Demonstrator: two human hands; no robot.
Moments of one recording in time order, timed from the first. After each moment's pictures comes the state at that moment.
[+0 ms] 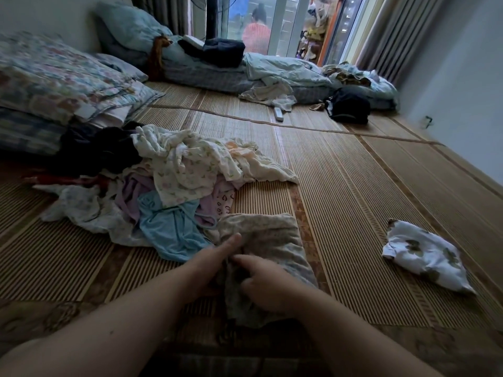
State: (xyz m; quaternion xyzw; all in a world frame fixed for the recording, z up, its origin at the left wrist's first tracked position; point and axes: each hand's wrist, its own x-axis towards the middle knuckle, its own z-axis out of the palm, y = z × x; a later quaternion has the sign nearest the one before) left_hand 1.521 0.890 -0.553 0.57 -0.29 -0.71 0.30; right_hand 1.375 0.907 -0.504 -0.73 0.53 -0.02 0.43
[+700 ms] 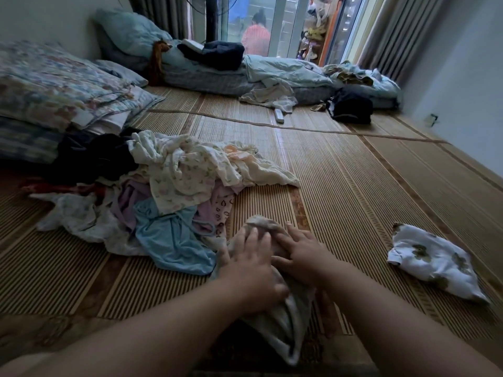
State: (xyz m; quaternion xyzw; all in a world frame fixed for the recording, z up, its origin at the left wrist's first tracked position) left_hand 1.451 0.886 -0.537 0.63 -0.75 -0.20 0.00; right_hand 1.300 0.824 -0.541 -0.79 0.58 0.12 0.16
